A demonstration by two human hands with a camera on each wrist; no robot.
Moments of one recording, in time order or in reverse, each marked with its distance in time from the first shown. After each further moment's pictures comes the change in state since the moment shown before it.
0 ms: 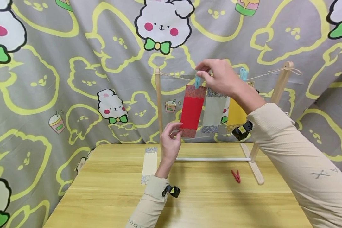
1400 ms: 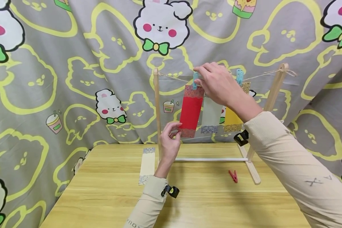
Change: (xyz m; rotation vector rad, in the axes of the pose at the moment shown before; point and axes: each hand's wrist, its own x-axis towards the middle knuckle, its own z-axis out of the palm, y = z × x) left_hand -0.002 0.027 0.004 -0.009 -0.012 0.013; right_hand -0.015 0.011 0.014 -0.383 0.094 -0.291
